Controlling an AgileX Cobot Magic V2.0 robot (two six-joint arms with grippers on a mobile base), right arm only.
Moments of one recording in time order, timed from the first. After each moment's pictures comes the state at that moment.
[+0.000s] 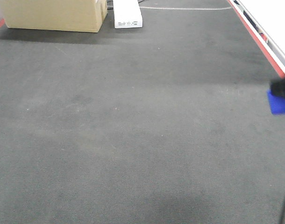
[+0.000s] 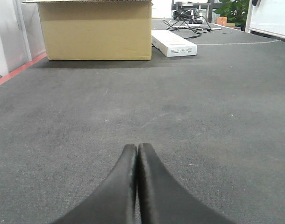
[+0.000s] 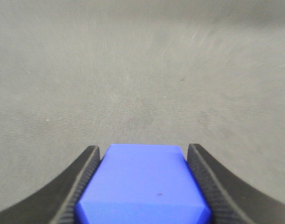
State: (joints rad) arm -0.04 1.08 -1.06 0.16 0.82 -0.19
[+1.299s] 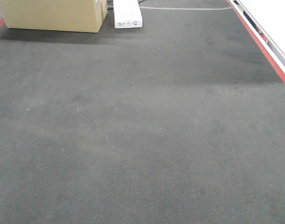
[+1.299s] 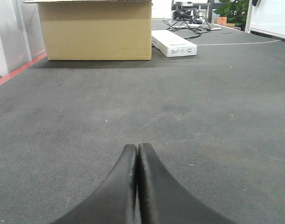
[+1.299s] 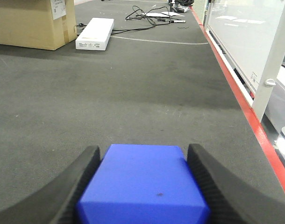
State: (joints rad) arm -0.04 0.07 -0.42 0.14 0.63 -0.20
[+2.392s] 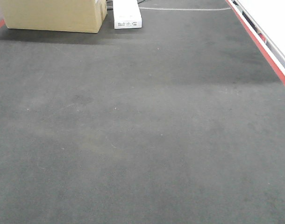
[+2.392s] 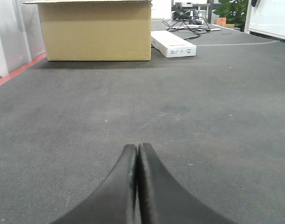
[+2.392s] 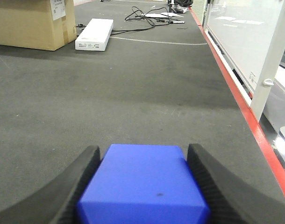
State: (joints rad) arm -0.04 0.07 -0.42 0.14 0.63 -0.20
